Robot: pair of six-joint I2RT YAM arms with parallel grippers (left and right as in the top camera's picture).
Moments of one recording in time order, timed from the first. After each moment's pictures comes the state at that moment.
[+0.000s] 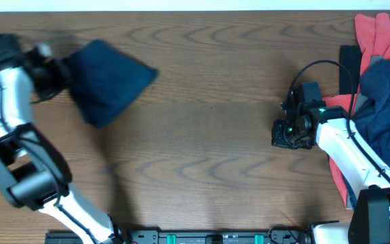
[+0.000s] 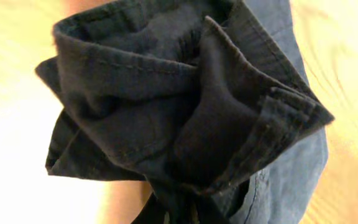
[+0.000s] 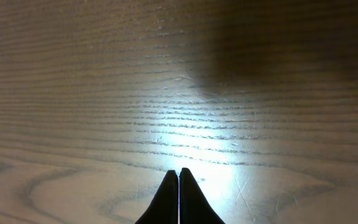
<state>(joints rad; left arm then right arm) 0.52 1.99 1.63 -0.85 0.40 -0.22 0.14 1.54 0.92 -0.78 -0.18 0.28</state>
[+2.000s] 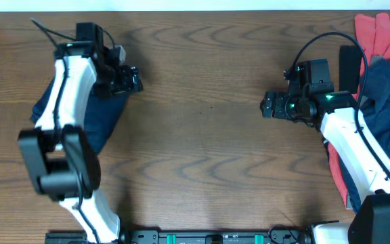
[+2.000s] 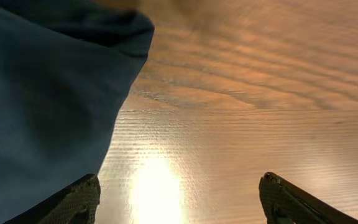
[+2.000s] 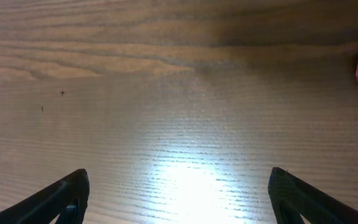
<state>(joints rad) 0.07 1.97 1.60 -1.05 0.29 -0.06 0.14 1.54 1.09 -0.69 -0.18 0.28</state>
